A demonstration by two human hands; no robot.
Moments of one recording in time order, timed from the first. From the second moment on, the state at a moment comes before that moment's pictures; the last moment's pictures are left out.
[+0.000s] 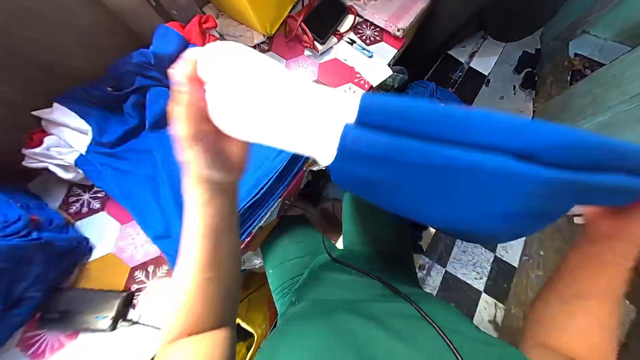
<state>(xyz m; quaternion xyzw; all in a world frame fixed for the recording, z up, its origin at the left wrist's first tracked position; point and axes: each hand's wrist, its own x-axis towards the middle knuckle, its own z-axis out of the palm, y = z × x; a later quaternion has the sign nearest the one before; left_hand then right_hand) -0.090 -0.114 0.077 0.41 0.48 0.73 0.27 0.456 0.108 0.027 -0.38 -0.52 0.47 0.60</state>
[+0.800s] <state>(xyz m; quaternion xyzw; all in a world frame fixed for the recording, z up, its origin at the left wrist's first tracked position) 0.004 -0.105 -0.128 0.38 0.69 0.29 0.54 0.290 0.007 -0.114 -0.44 -0.83 0.30 0.19</state>
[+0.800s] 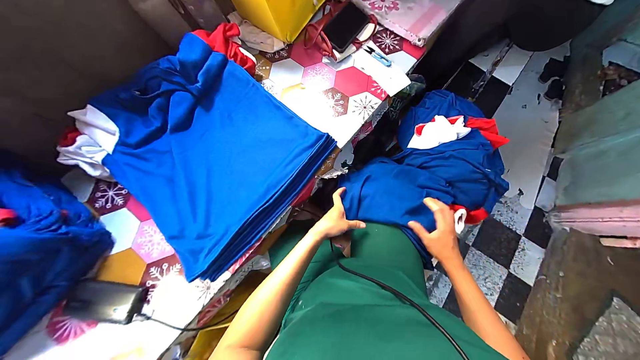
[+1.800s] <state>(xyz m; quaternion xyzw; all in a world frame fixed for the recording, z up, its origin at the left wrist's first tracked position) -0.007 -0.140 -0.059 0.26 0.55 0.55 0.58 0.183 -0.021 -0.117 -0.35 -0.89 0.19 0.22</state>
